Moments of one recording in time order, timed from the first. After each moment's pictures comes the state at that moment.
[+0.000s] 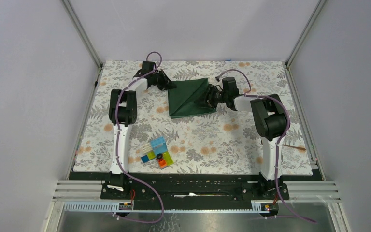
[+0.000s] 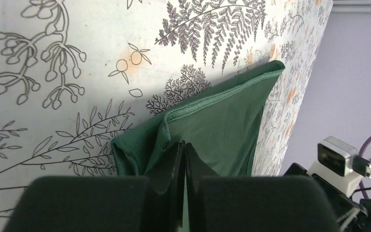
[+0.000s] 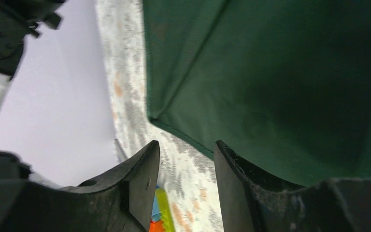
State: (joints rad) left arm -0.13 2.56 2.03 -0.25 0.66 -0.76; right arm 0.32 2.11 1.24 0.26 -0.73 0.88
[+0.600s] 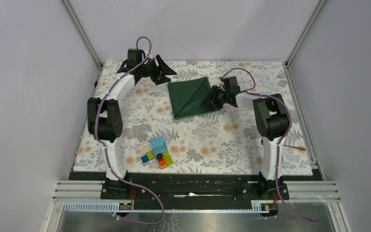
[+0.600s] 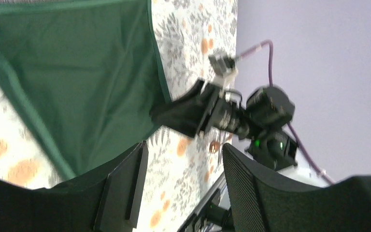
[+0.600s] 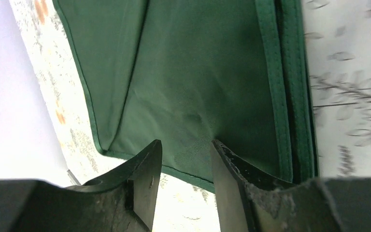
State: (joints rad) left arm -0.13 2.08 1.73 -0.28 0.78 -0.80; right arm 0.30 2.11 1.29 0.00 -0.49 0.72
